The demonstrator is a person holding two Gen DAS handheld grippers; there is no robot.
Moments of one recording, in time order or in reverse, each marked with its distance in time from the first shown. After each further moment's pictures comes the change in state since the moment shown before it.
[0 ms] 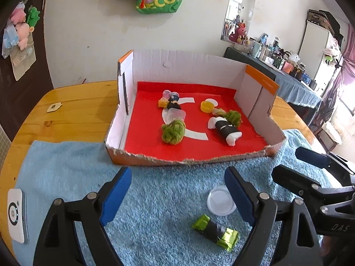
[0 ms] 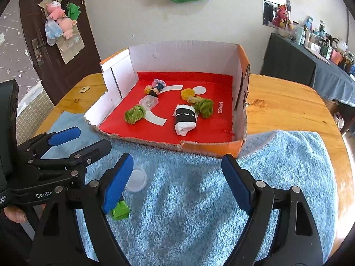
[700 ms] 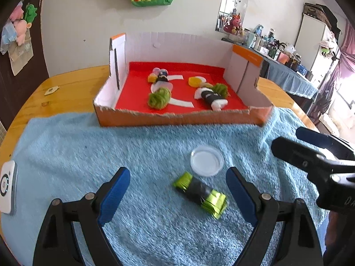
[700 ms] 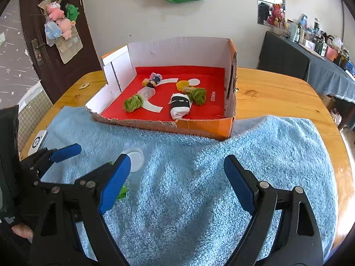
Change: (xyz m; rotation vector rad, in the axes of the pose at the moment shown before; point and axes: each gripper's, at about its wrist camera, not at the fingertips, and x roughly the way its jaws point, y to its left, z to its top) left arm -0.006 -0.021 -0.047 0.016 0.045 -0.016; right arm -0.017 -0.004 -0.025 0.013 -0.006 -0.016
